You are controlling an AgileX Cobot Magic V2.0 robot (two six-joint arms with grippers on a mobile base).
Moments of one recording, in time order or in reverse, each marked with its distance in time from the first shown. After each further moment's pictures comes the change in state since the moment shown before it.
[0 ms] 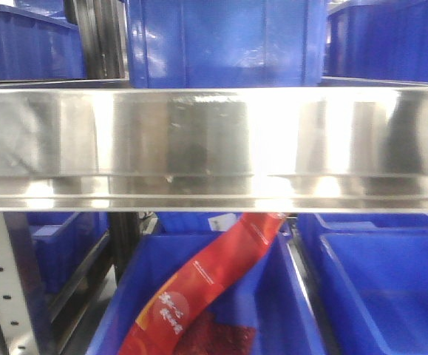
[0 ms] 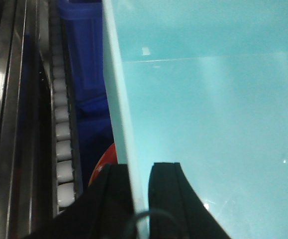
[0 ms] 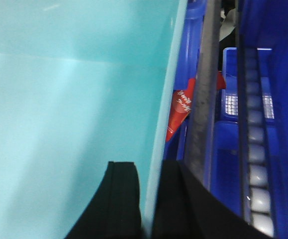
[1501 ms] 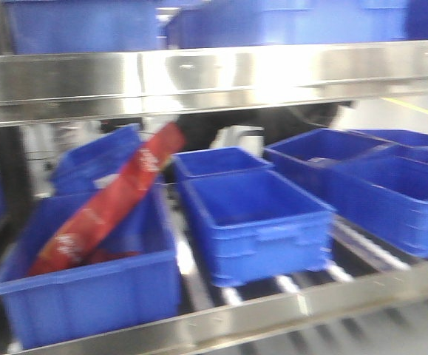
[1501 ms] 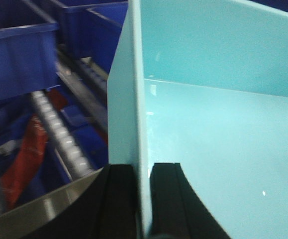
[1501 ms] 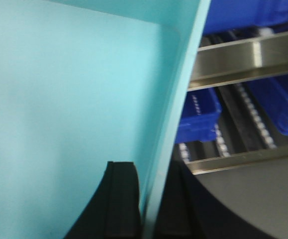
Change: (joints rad) left arm 0.000 0.000 0.000 0.025 -0.275 0.024; right arm 0.000 0.000 0.000 -0.007 -0.016 0.008
